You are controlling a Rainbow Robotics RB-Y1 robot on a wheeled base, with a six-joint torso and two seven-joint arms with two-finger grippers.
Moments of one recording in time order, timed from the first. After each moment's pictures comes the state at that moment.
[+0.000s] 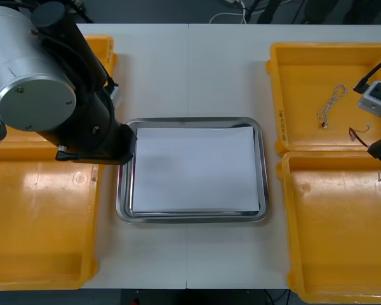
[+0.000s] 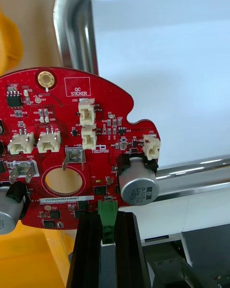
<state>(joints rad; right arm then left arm) -0.33 -0.86 -0.21 -2.18 -1.05 1.92 1.91 -0.74 0.73 -0.43 -2.07 0.97 1.89 -0.69</state>
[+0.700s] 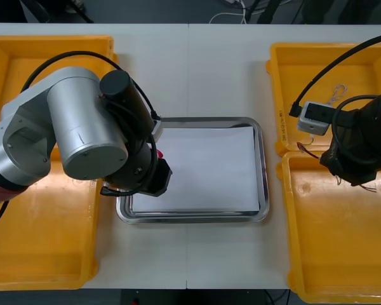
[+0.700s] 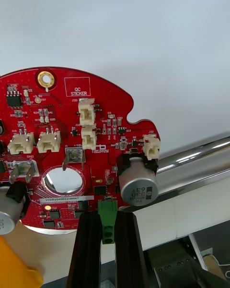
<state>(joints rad) -0.50 -0.86 0.09 -2.22 -1.09 1.92 1.91 -0.74 0.69 -0.70 -2.06 0.89 1.71 -0.69</state>
